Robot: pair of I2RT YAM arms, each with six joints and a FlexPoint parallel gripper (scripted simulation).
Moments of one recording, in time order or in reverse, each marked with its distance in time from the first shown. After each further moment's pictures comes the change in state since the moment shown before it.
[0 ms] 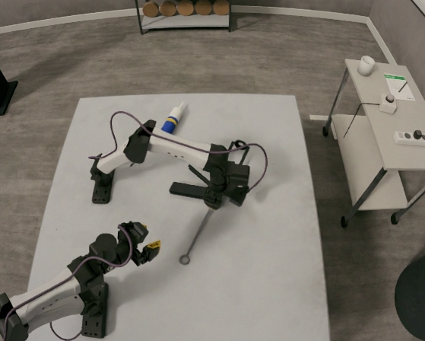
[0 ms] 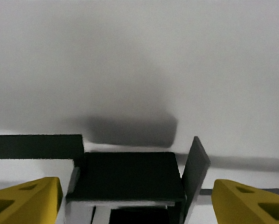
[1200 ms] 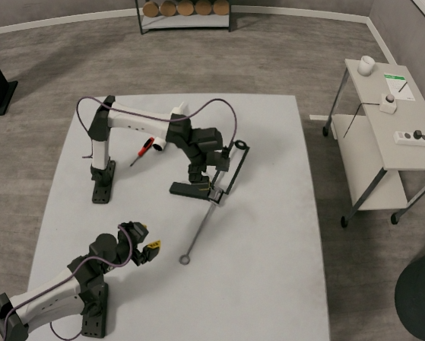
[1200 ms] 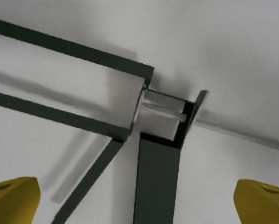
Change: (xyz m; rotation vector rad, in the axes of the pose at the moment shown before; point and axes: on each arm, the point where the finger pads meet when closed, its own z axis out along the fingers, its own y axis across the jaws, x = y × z) left arm 0.049 0.023 -0.097 -0.018 -0.320 -0.303; right arm 0.000 0.000 0.000 0.000 0.000 0.000
